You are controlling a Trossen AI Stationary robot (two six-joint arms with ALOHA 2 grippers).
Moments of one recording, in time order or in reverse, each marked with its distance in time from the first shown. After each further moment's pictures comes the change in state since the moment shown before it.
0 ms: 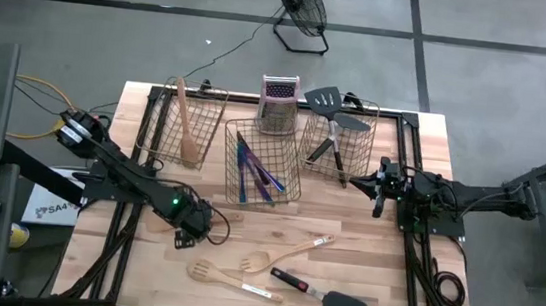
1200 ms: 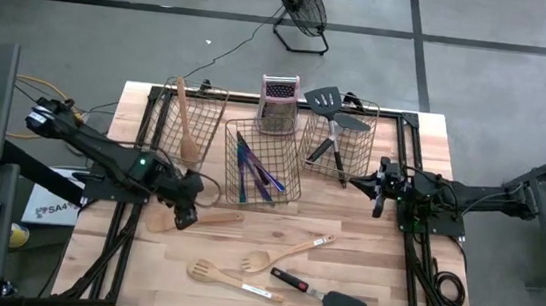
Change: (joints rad) left arm 0.128 -0.433 -0.001 -0.055 0.008 -0.184; right arm 0.000 0.000 0.000 0.000 0.000 0.000
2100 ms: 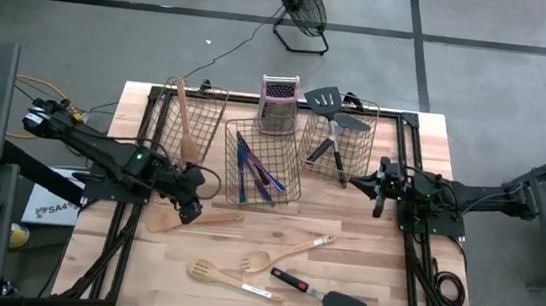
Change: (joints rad) left arm 0.039 -0.046 -0.001 0.046 -0.061 -0.019; right arm 0.000 0.000 0.000 -0.001 0.000 0.003
